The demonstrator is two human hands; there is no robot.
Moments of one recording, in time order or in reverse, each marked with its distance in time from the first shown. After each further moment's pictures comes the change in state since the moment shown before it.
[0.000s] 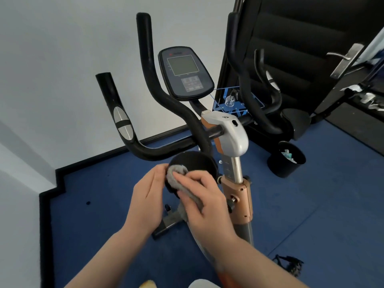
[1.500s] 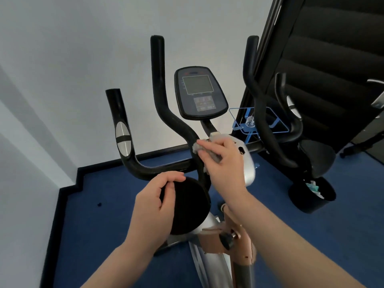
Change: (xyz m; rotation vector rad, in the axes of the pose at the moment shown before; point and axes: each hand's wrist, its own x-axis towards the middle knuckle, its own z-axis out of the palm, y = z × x) left_hand 0.013 0.026 0.044 0.243 0.234 0.068; right_hand 0.129 0.066 -0.039 0.061 0.056 0.078
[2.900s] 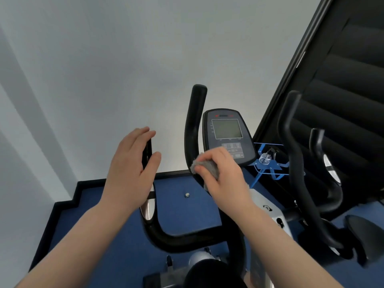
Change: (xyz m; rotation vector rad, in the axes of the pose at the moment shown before) left_hand 0.172 -0.012 -0.086 0.370 0.191 0.197; right_hand 0.104 -0.036 0.050 -0.187 -0.245 -0.358
